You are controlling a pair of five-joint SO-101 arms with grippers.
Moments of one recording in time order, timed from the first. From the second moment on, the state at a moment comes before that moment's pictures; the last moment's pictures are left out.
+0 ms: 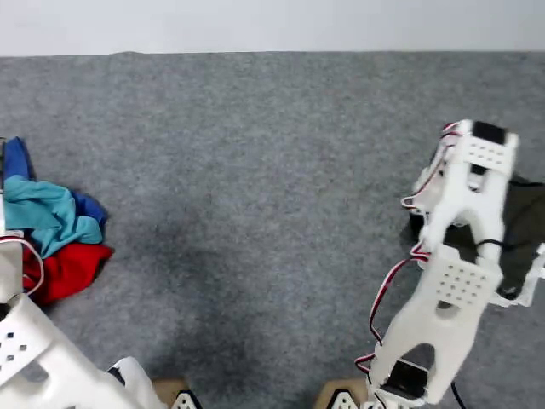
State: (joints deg) left arm -46.2 -44.1 14.5 89.4 -29.9; right arm 16.9 42.8 -34.0 100.5 5.5
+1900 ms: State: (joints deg) left arm -46.2 -29.3 22.0 86.5 -37.1; right arm 22.5 -0.8 0.8 100.5 14.7
